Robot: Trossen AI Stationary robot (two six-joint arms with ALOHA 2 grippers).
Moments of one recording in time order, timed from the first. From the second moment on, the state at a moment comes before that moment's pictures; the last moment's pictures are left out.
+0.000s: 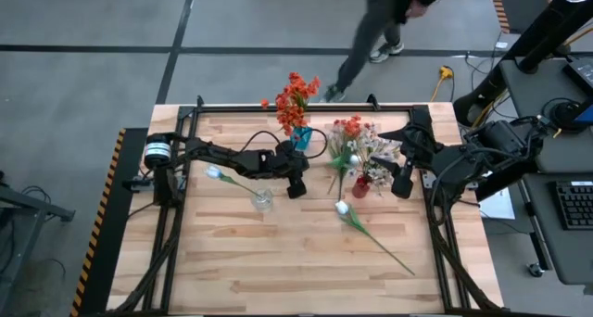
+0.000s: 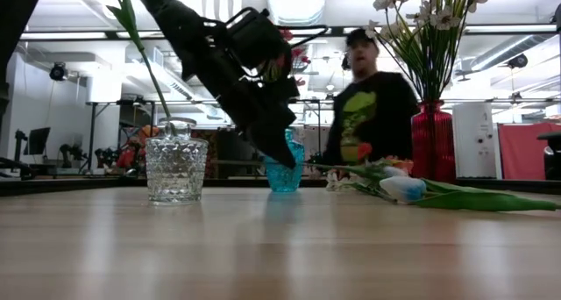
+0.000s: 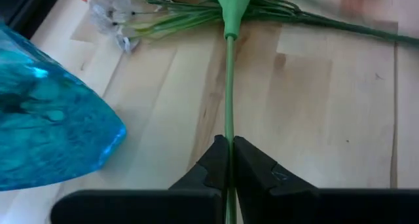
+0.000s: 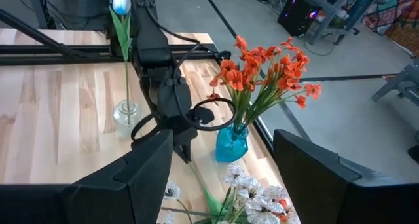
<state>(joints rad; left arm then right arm) 0.12 1.87 1.06 0.00 -0.25 -0.01 0.45 1.26 1.77 -1.19 0.78 0.27</state>
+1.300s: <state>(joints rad) 0.08 1.83 1.48 -0.71 -0.42 0.07 0.45 1.26 1.77 -1.19 0.75 0.26</state>
